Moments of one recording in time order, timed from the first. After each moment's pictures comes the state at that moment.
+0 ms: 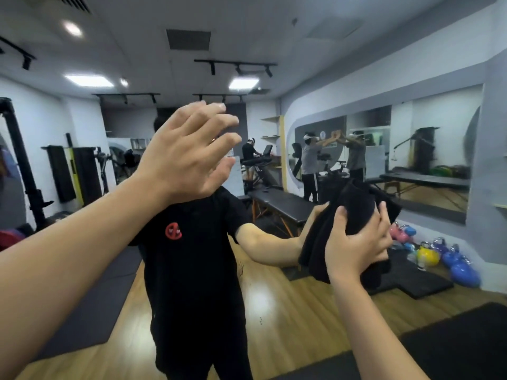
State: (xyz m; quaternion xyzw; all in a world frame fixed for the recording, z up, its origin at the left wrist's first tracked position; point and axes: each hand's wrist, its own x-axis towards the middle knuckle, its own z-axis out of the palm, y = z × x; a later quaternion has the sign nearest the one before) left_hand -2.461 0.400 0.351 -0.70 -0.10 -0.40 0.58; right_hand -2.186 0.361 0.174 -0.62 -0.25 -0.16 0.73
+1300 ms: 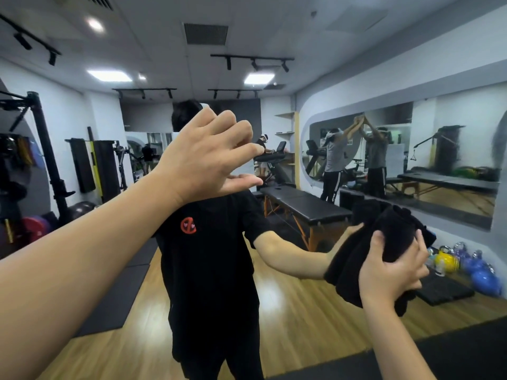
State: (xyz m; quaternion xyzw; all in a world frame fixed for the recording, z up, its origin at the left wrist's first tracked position) left_hand -2.464 0.408 0.348 -0.71 -0.09 -0.36 0.60; right_hand -2.155 0.363 0.121 -0.61 -0.23 -0.14 0.74
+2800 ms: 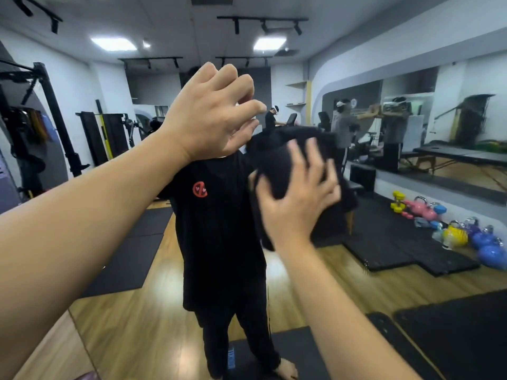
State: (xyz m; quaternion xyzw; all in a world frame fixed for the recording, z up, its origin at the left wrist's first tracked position) left_hand -2.461 0.401 0.347 -0.71 -0.09 -0.35 0.60; right_hand -2.310 0.353 0.193 -0.57 -0.45 -0.29 0.62
